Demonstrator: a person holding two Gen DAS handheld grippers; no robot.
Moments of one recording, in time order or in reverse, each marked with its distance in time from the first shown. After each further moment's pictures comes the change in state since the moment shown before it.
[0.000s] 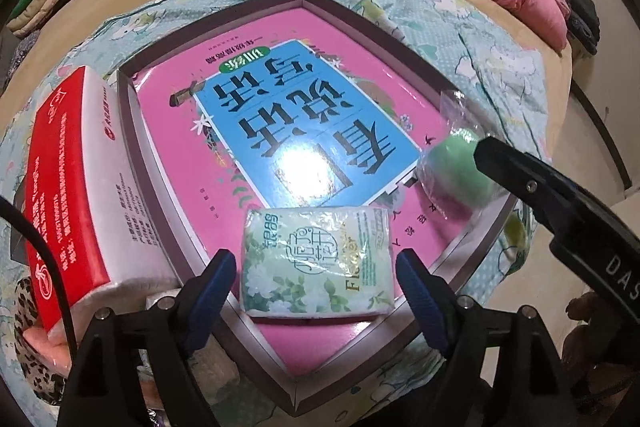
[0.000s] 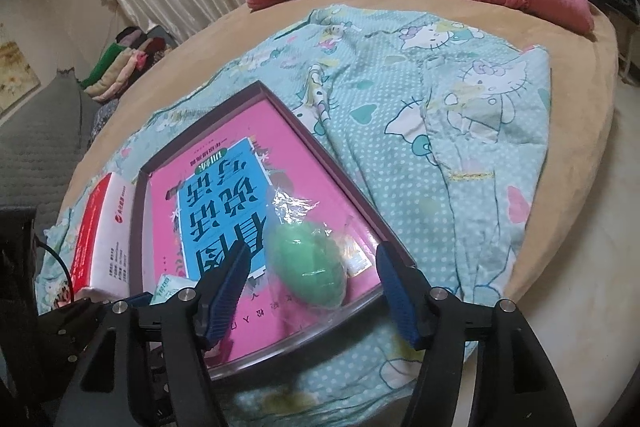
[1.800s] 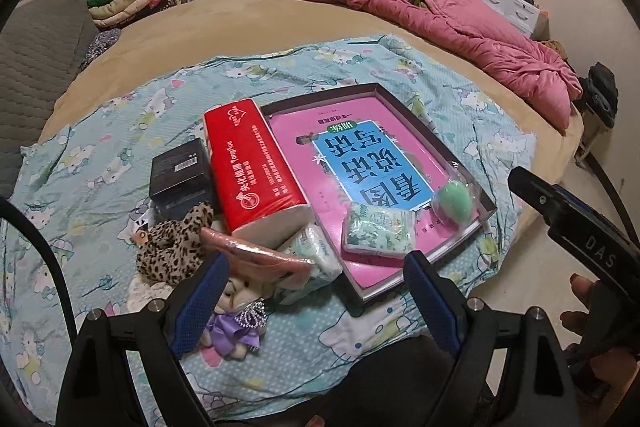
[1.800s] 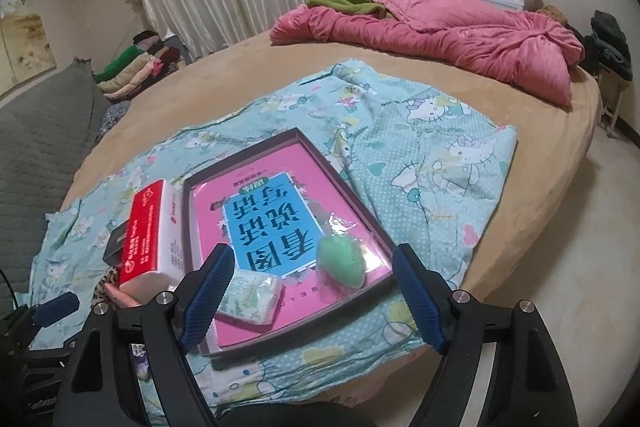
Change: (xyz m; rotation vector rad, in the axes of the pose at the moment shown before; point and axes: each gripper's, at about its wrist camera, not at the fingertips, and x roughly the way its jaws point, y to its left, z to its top) left arm -0.147 0.042 -0.072 -0.176 -0.252 0.108; right arm -0.104 0.062 -0.006 -0.138 -0.127 -0.052
